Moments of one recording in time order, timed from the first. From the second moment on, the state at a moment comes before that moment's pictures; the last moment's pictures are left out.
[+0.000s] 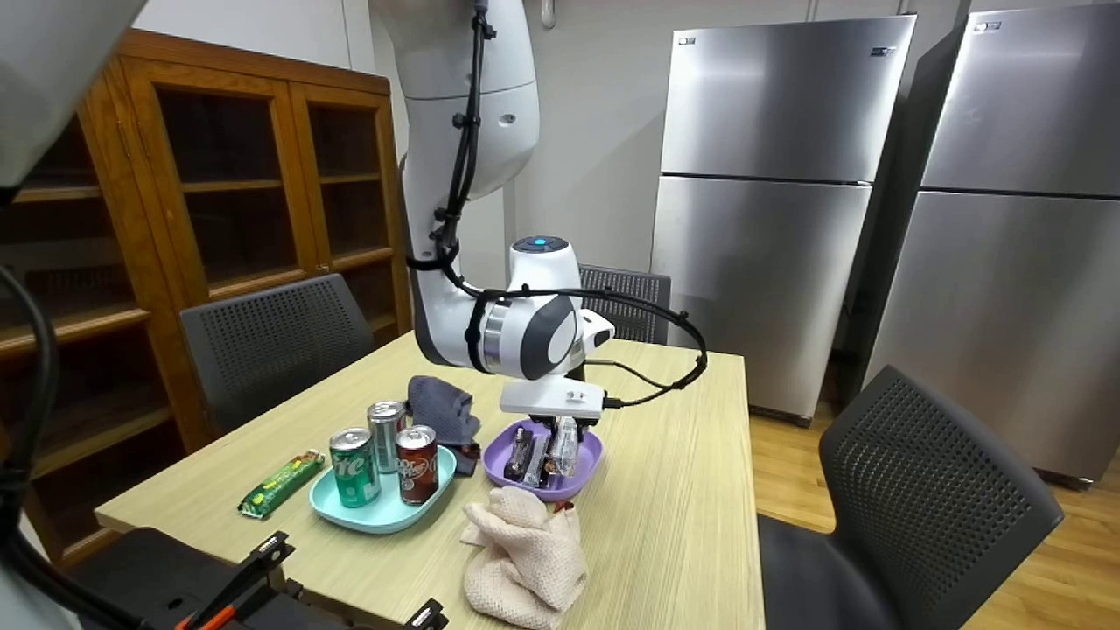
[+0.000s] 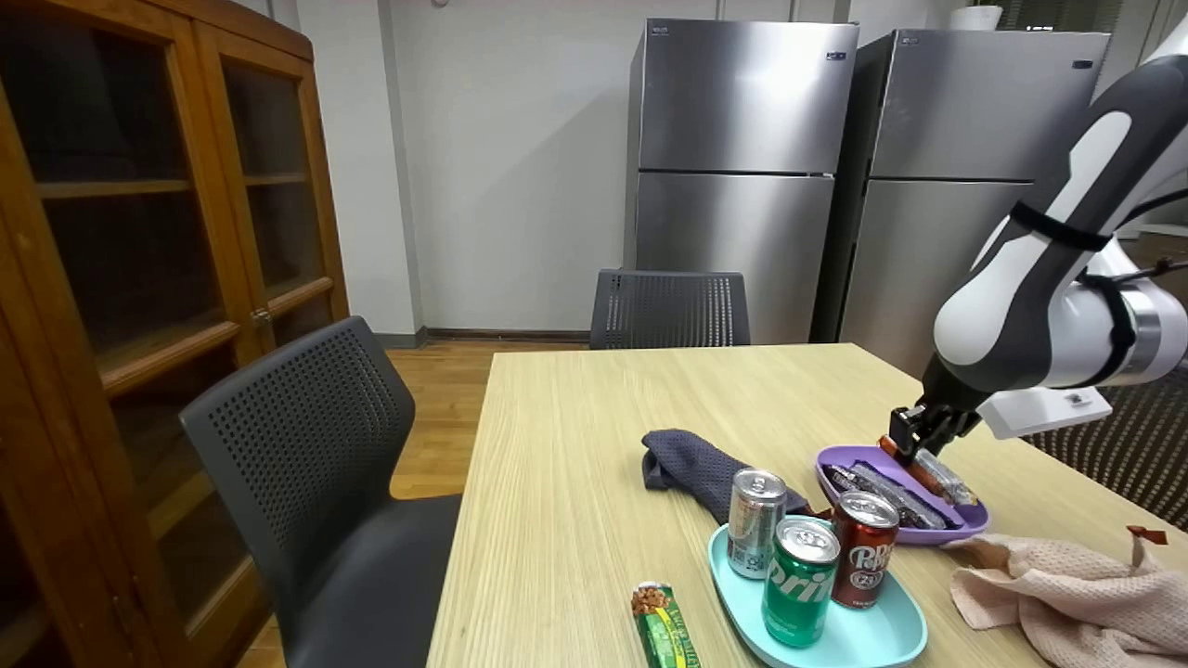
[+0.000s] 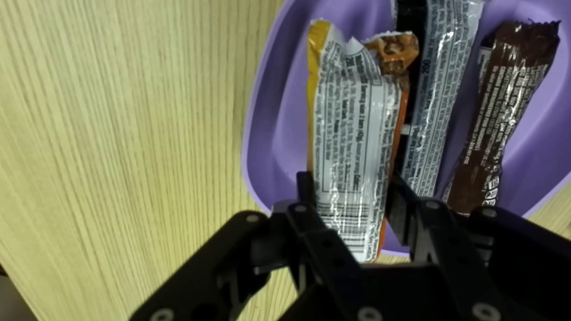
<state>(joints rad) -0.29 0.64 0.07 -2.24 -0.24 3.18 -0.29</state>
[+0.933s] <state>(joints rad) -0.10 0.60 -0.04 -2.26 -0.27 3.16 -0.29</state>
